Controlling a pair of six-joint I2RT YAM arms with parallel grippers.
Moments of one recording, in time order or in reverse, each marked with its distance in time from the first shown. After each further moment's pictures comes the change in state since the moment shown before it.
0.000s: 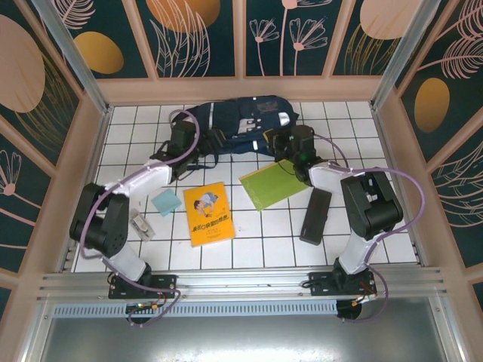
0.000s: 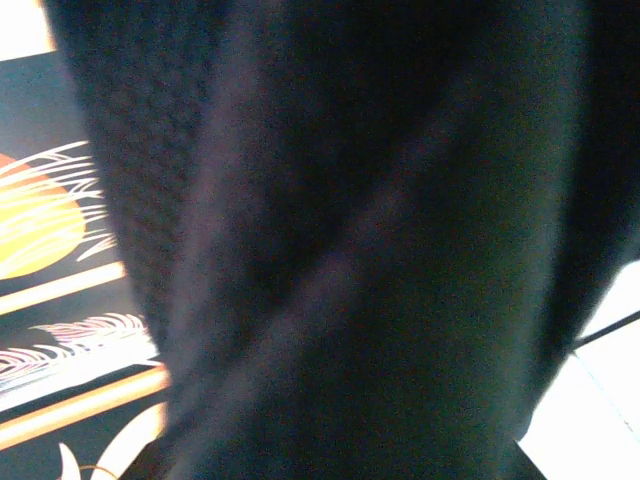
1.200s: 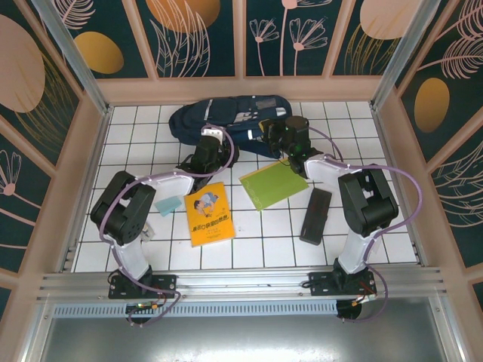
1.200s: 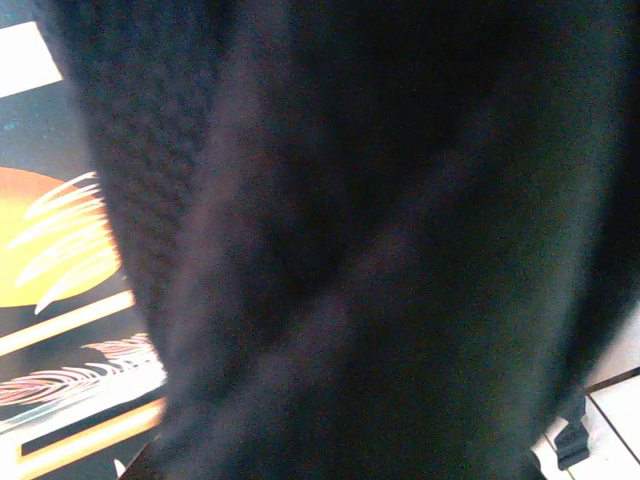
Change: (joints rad) left arm -0.118 0.207 -0.061 0.350 -0.170 0.334; right arm 0.018 0.039 0.102 -0.030 0.026 0.097
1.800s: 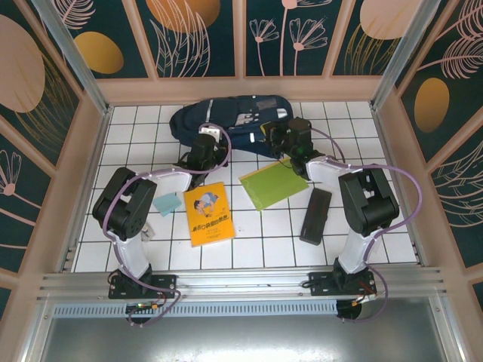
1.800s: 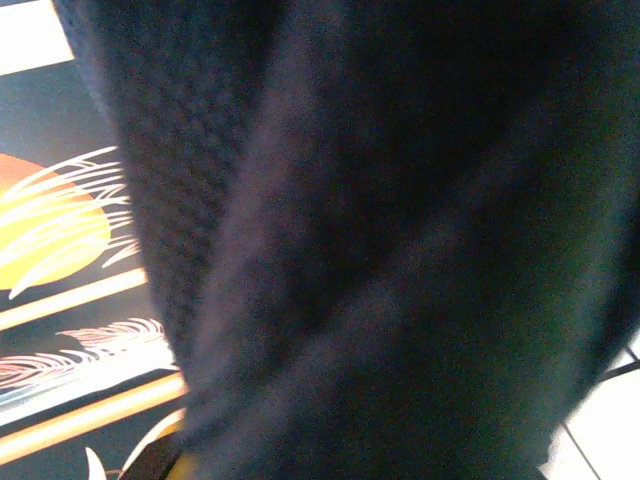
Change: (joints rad) left arm 0.059 0.026 0.014 -0.045 0.052 0.076; right arm -0.030 0.000 -0.033 0.016 -0.039 -0.093
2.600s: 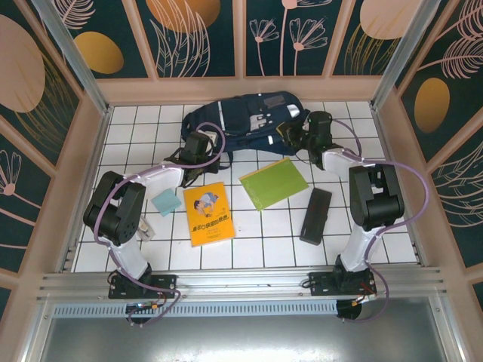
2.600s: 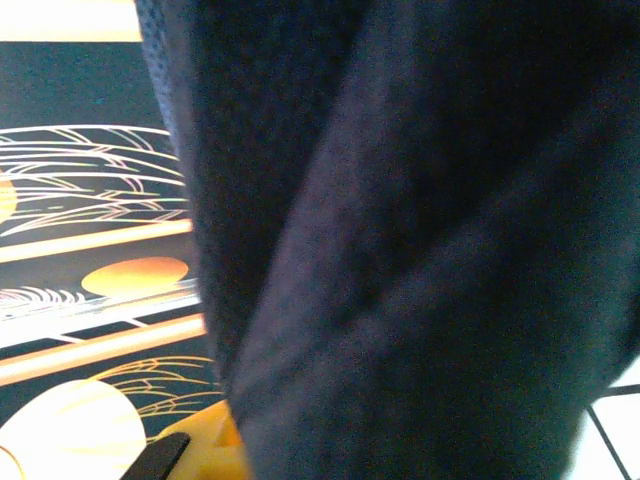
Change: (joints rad) left arm 0.052 -0.069 0.034 -0.346 0.081 0.105; right arm -0.181 0.034 0.080 -0.208 -0.227 -0.359
